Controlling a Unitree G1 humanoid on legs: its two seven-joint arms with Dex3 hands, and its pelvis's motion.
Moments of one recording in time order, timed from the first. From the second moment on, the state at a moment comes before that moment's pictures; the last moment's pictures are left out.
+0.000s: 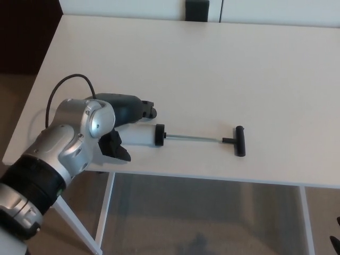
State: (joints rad) left_arm -0.73 0.46 -0.65 0.51 0.63 0.18 -0.55; right_arm -0.17 -0.44 -0.04 1.17 -0.15 -0.27 0.02
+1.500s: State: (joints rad) left_arm -0.71 0.49 -0.68 0.70 0.73 -0.20 -0.08; right_arm -0.21 -0.44 -0.05 1.15 -0.14 -0.26 0.02
